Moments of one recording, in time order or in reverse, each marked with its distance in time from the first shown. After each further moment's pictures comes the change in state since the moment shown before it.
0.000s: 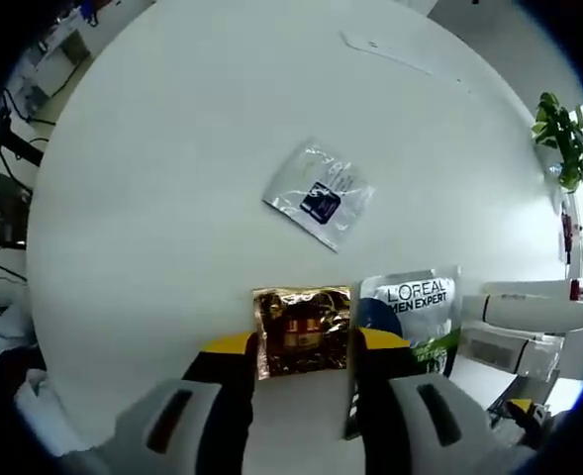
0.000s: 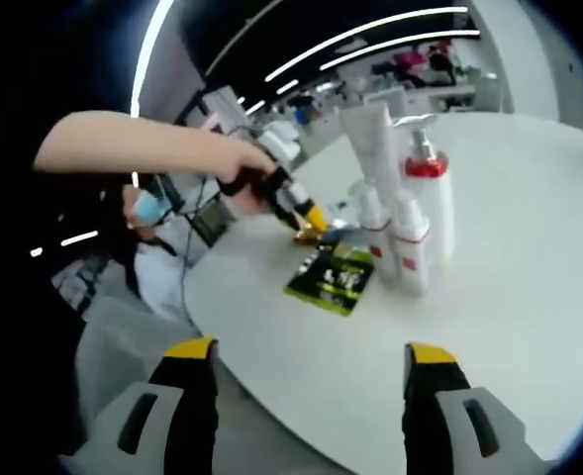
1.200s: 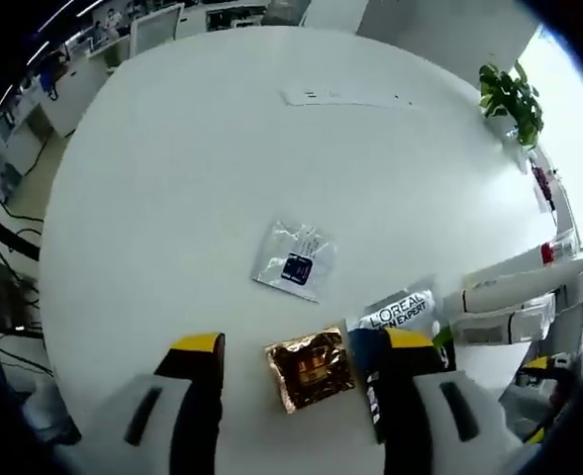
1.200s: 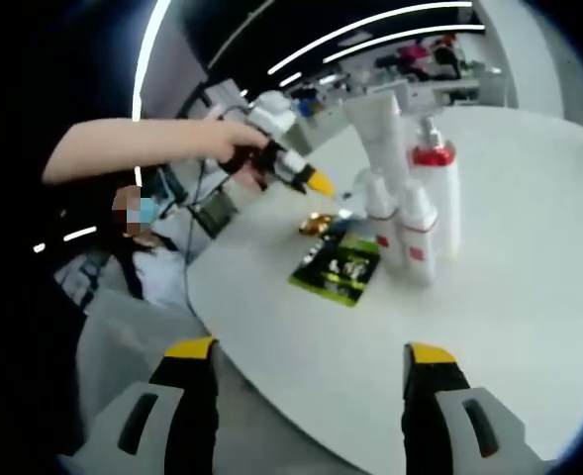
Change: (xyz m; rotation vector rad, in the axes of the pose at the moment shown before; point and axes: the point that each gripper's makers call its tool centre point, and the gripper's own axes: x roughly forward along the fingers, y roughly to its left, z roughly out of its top) left arm -0.023 -0.006 0.053 0.348 -0.216 -0.049; right arm 0.002 0.003 -0.010 -0.015 0.044 0.007
